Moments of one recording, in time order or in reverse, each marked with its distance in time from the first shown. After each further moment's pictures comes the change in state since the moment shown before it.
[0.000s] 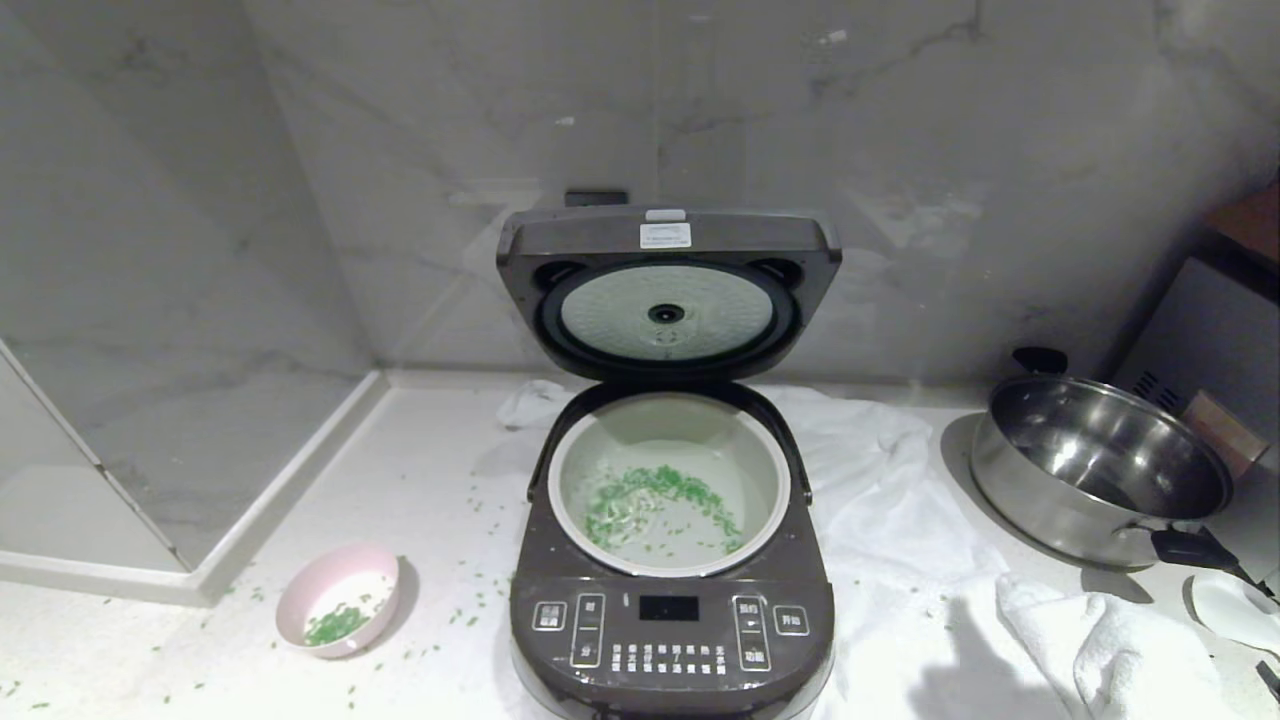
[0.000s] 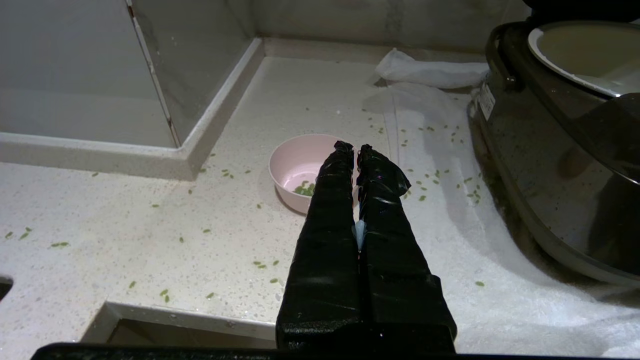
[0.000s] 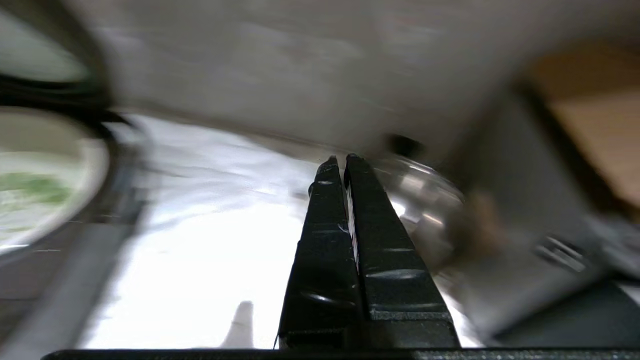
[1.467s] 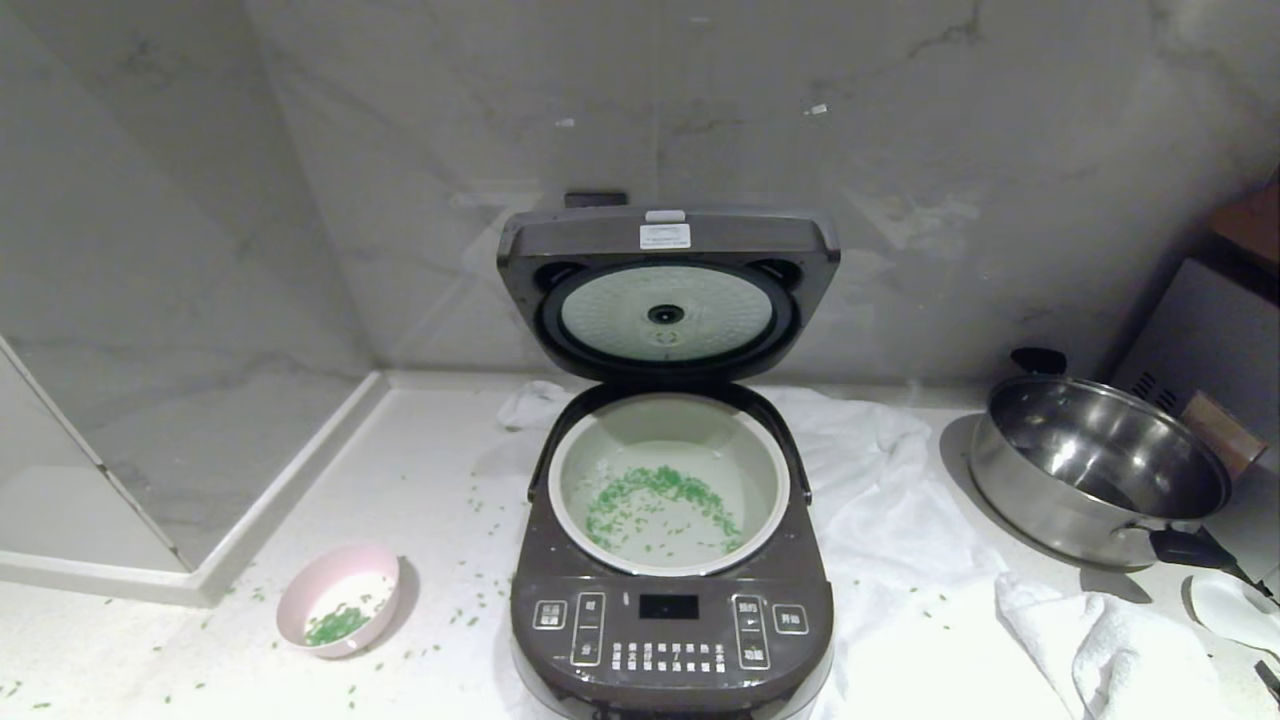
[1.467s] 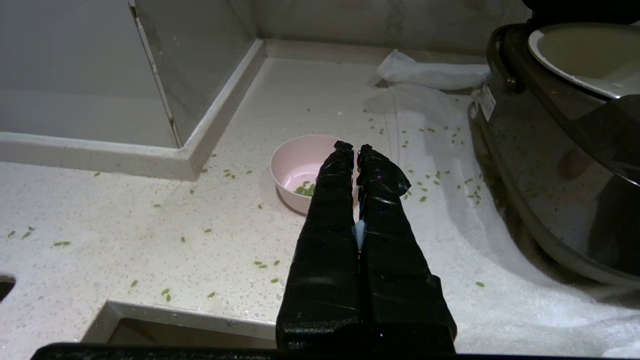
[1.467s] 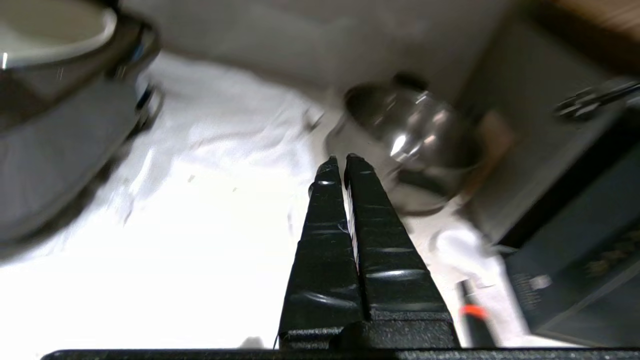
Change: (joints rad) left arm 0.000 0.000 0.000 -0.001 0.000 -0.001; right arm -0.240 -0.786 0.552 0.161 0.323 -0.022
